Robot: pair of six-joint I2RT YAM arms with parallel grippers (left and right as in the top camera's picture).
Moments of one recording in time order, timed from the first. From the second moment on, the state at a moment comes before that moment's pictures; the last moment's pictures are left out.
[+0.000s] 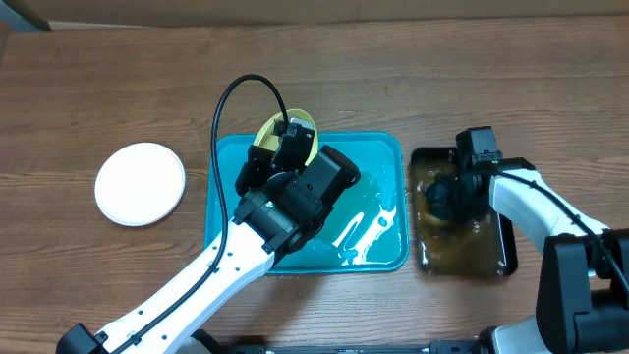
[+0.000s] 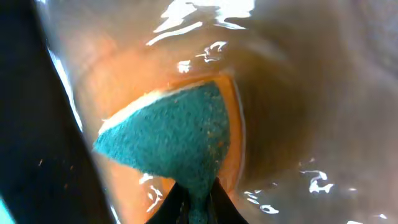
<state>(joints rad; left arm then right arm) -0.75 1.39 1.13 -0.79 -1.03 -0.21 0.10 1.68 0.89 -0.59 -0.12 0.38</state>
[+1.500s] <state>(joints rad) 0.40 1.30 1.17 -0.87 -0.21 -0.30 0.09 1.42 1.01 -0.85 -0.13 0.31</state>
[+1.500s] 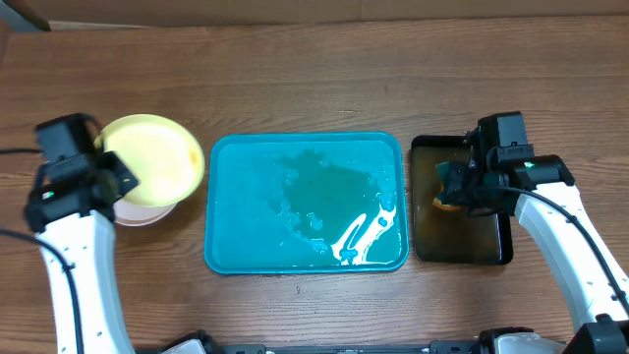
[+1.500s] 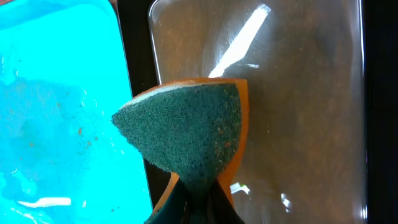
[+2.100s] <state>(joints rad) 0.62 1.58 1.17 -0.77 -0.12 -0.35 0.09 1.42 1.01 -0.85 -0.13 0.31</state>
